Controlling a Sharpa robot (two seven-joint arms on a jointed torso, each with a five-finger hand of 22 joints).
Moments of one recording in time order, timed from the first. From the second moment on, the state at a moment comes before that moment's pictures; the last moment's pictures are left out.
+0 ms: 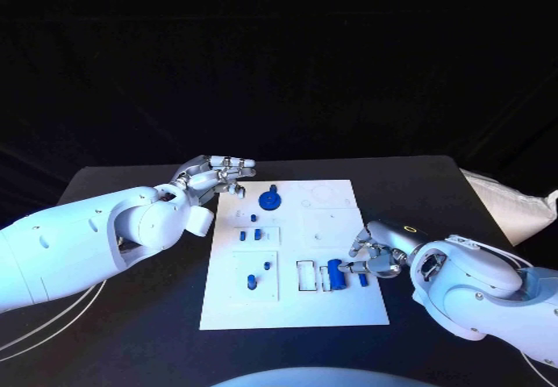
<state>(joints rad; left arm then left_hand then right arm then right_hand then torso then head) 1.17 -0.86 -0.02 1.49 -0.02 -0.18 0.27 1.39 -0.13 0.49 -0.03 0.11 1.03 0.18 0.12 0.07 1.13 0.11 0.17 0.07 1.20 0.02 1.02 0.51 0.16 1.20 0.11 0.56 0.92 1.03 -1.08 -0.06 1.95 -1.55 -0.29 -0.54 1.19 -0.08 -0.14 0.29 0.31 1.05 0.10 0.20 0.09 1.37 0.02 1.11 1.06 1.46 -0.05 1.41 1.30 0.08 1.40 0.06 1.42 1.31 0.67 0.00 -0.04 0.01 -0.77</state>
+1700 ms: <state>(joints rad) 1.16 -0.87 -0.02 1.48 -0.02 -0.18 0.26 1.39 -0.13 0.49 -0.04 0.11 1.03 0.18 0.12 0.07 1.13 0.11 0.18 0.07 1.20 0.02 1.02 0.51 0.16 1.20 0.11 0.56 0.92 0.99 -1.02 -0.06 1.92 -1.35 -0.44 -0.54 1.27 0.04 -0.14 0.29 0.44 1.09 0.09 0.25 0.11 1.39 0.00 1.16 1.17 1.46 -0.06 1.44 1.31 0.06 1.42 0.05 1.45 1.31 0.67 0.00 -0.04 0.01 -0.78</state>
